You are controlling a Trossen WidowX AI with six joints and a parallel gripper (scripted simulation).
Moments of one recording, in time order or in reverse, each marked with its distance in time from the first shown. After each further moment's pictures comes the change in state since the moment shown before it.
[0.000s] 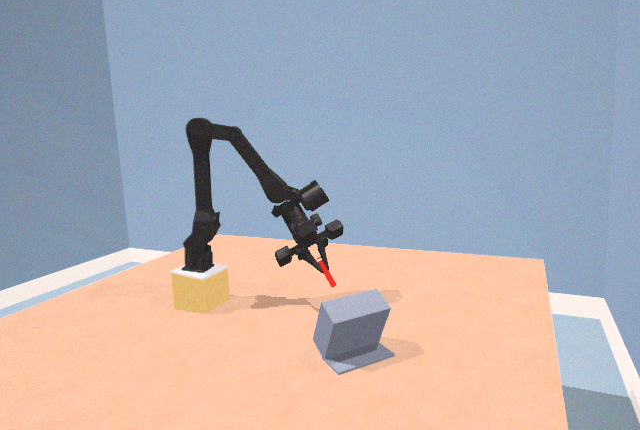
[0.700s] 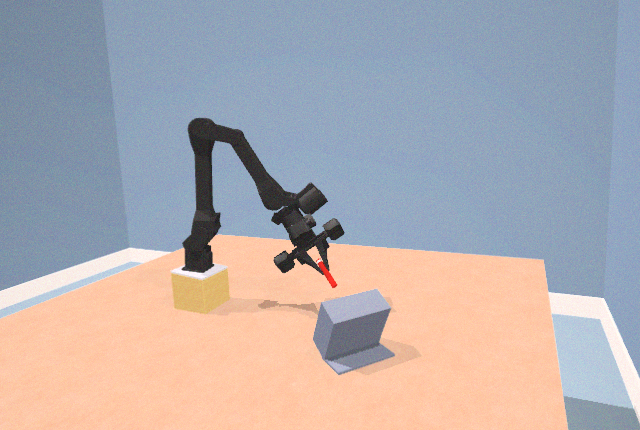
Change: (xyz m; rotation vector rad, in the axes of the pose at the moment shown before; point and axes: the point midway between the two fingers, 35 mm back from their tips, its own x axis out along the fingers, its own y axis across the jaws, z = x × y) arm 0.013 -0.007 0.032 0.174 -0.179 0.030
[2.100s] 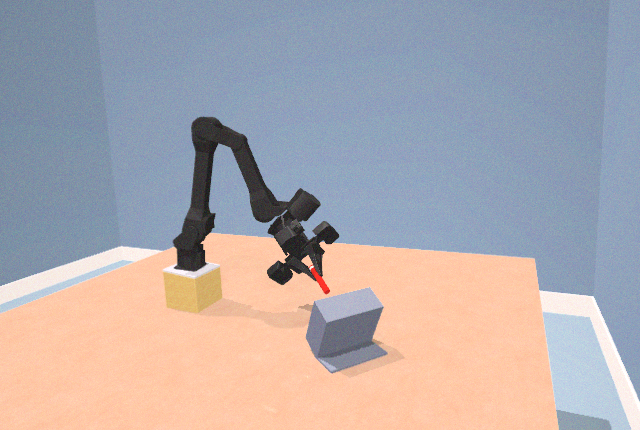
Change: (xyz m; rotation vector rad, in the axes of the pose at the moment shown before) arm 0.037 -0.009 0.042 0.197 -0.197 0.026
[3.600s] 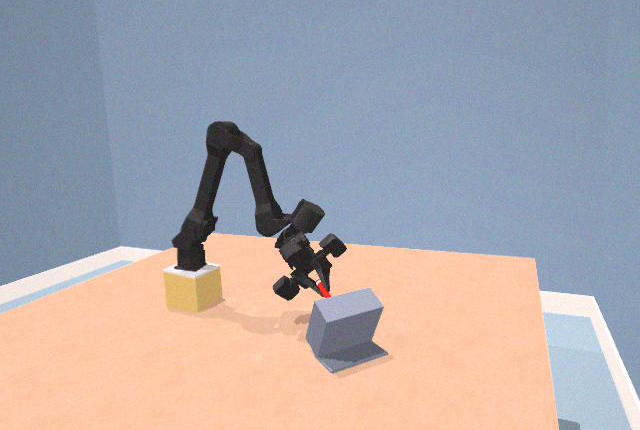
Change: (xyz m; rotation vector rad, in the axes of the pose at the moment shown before) arm 0.049 -0.002 0.010 0.028 -0.039 0.011
